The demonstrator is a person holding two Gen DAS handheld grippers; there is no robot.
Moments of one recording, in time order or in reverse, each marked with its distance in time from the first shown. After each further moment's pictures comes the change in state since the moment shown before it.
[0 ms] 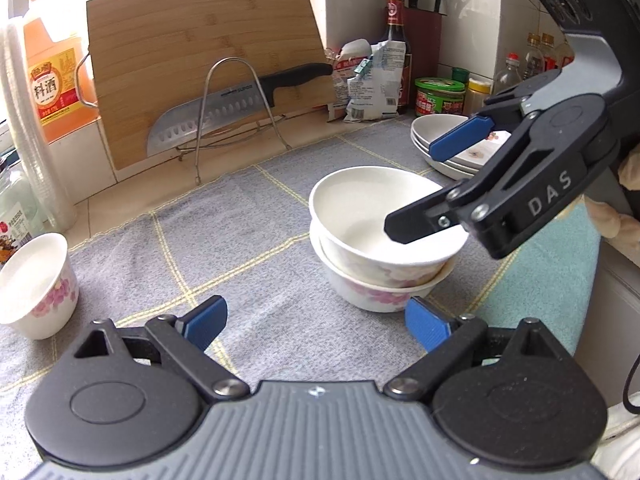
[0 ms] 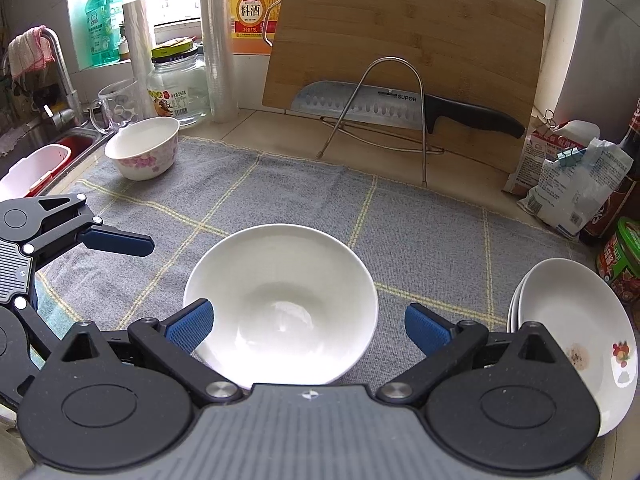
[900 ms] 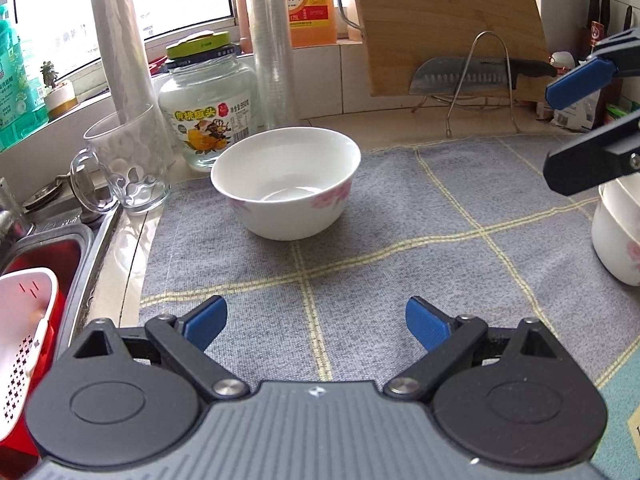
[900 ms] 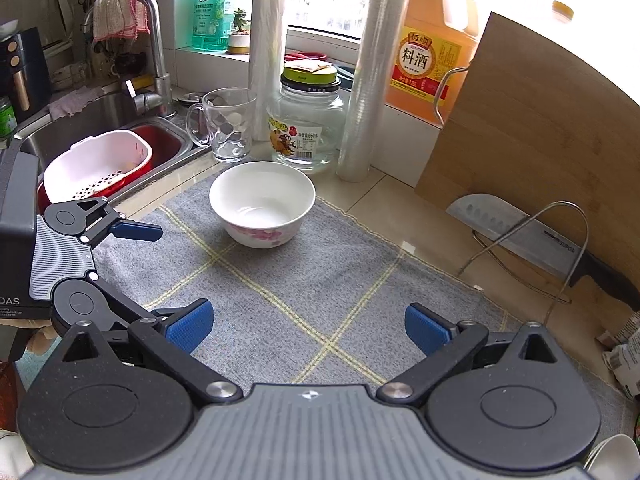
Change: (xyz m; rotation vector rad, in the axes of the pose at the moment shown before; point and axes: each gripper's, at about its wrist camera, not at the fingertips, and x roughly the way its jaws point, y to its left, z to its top) left arm -0.015 0.145 -0.057 -0.260 0.056 0.355; right arm 0.055 0.124 0.098 -0.273 -0.012 0.156
